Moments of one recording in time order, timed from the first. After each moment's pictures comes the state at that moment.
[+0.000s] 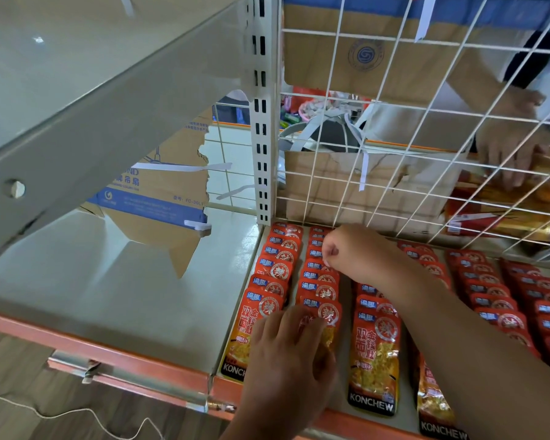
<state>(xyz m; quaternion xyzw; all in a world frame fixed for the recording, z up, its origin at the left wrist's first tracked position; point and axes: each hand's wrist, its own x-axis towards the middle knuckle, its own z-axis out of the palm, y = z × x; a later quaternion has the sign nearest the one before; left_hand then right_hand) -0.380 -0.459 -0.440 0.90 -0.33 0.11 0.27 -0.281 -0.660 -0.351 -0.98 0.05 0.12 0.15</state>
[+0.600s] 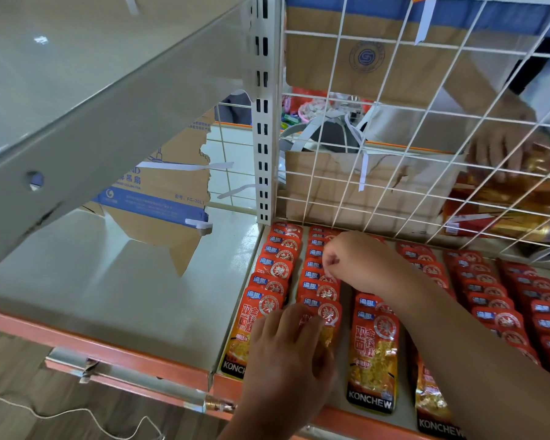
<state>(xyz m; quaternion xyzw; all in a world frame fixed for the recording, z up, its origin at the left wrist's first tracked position) -0.381 -0.459 -0.441 0.90 -0.32 0.13 0.27 -0.290 -0.649 -0.336 -0.97 0.05 0.19 0.11</state>
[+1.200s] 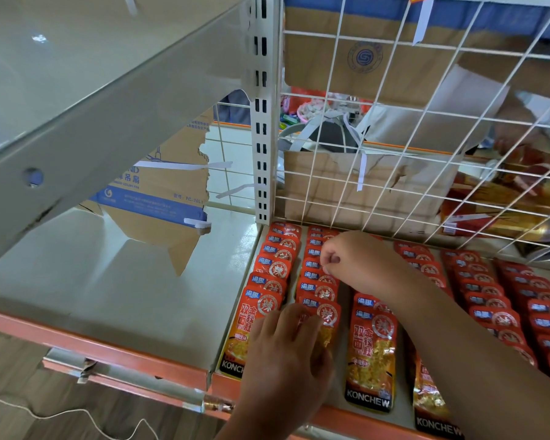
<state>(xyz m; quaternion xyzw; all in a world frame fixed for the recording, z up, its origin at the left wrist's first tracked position) -0.381 -0.459 -0.440 0.90 -0.32 0.11 0.27 -0.296 -0.648 -0.334 -0.98 0.04 0.19 0.11</state>
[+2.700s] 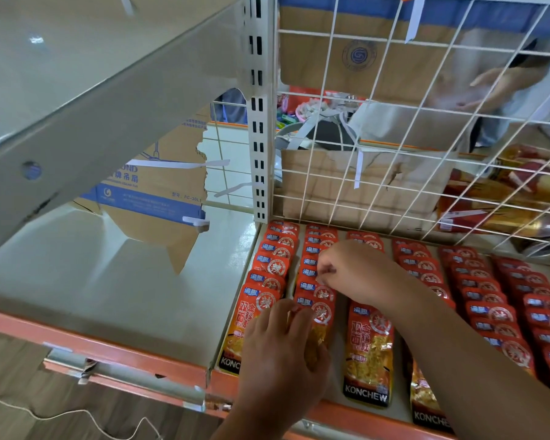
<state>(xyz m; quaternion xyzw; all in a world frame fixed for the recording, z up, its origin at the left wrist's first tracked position) -0.381 -0.459 -0.440 0.90 -0.29 0.13 0.29 -0.311 -0.649 -0.352 -0.98 0.00 0.15 0.12</state>
